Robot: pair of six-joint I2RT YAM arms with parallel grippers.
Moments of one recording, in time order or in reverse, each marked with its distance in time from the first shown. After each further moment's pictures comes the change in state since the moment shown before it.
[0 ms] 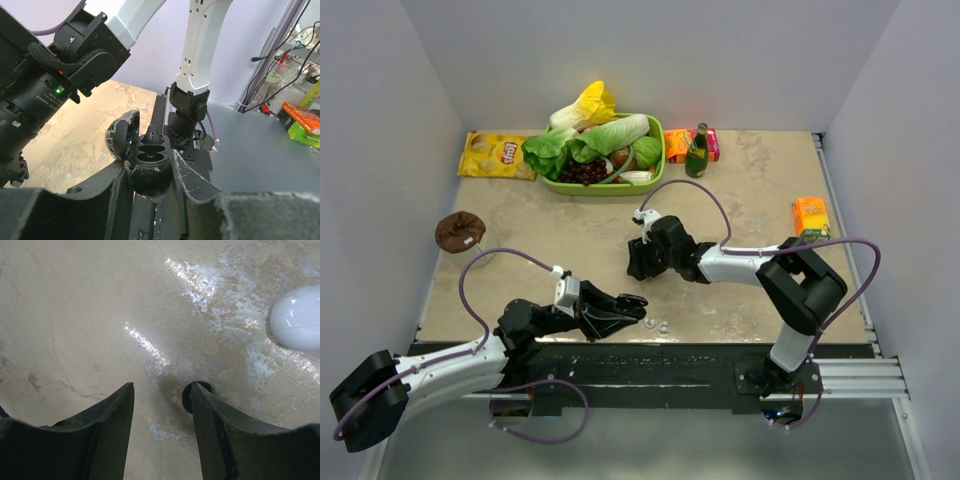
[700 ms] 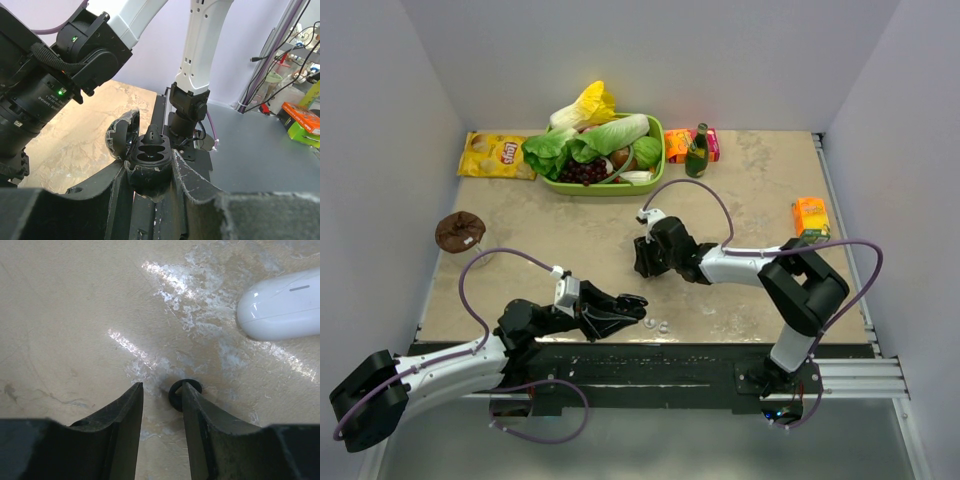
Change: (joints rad) left arm 0.000 0.000 0.000 0.000 0.000 0.000; right arm -0.001 -0.010 -0.011 -0.015 0.093 -0.004
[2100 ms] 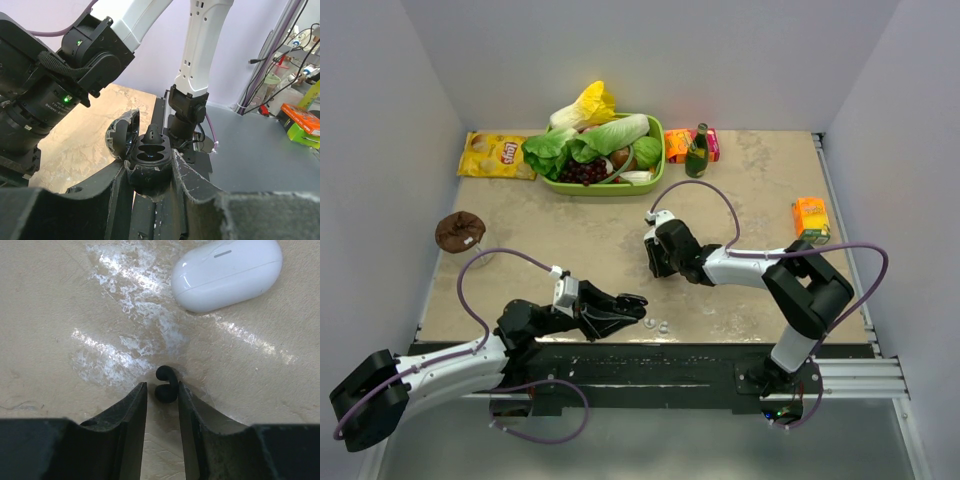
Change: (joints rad) left arm 0.000 0.005 0.000 0.023 0.001 -0.001; right arm -0.008 -0.029 -0.027 -0.074 0.158 -0.018
